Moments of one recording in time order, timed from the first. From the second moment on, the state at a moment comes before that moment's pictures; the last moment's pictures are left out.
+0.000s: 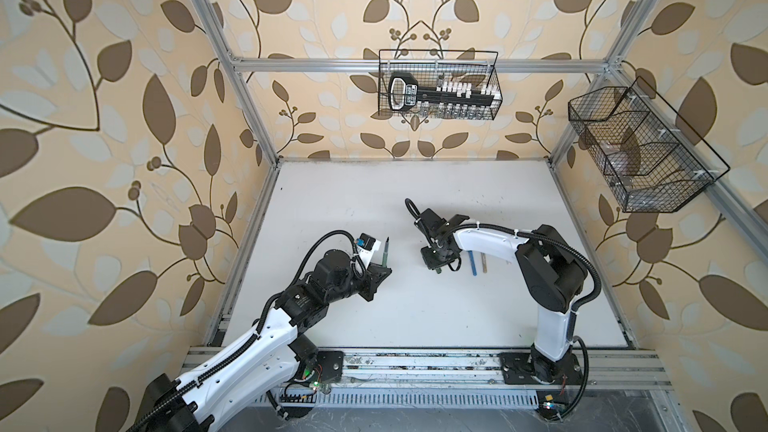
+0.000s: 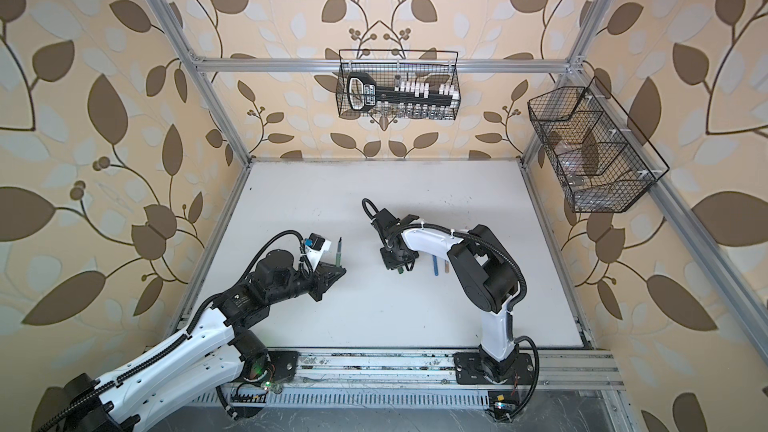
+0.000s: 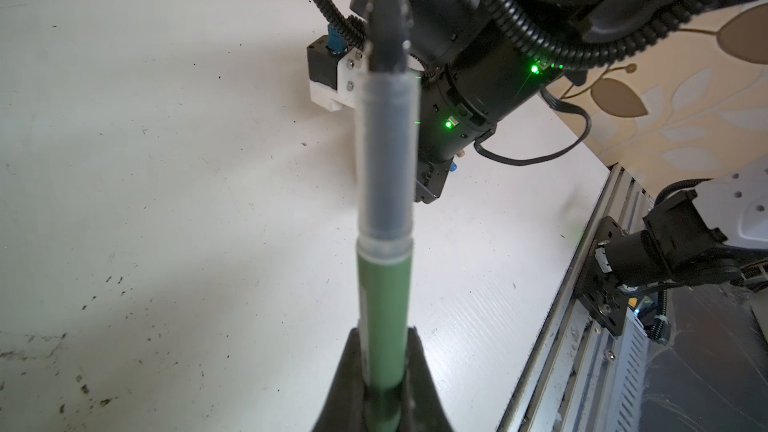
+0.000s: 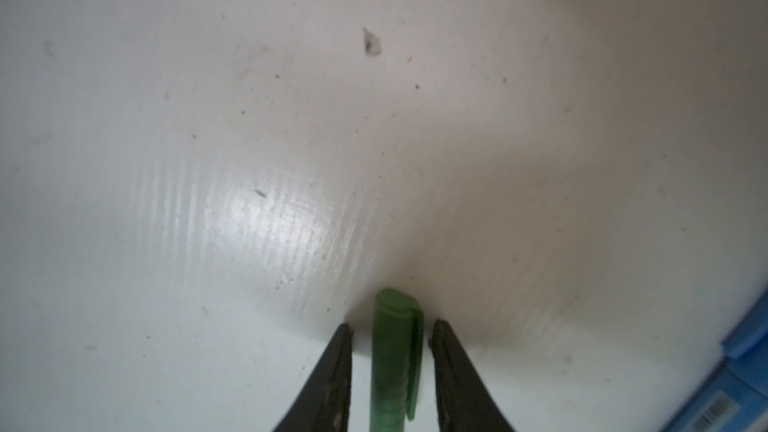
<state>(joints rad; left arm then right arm) -0.63 0.74 0.44 -0.19 0.29 -0.30 0.69 1.93 1.27 -0.73 0.10 0.32</state>
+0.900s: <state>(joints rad) -0.79 0.95 0.53 -0.13 0.18 -0.18 0.61 1.24 0.71 0.30 -0.26 0.58</state>
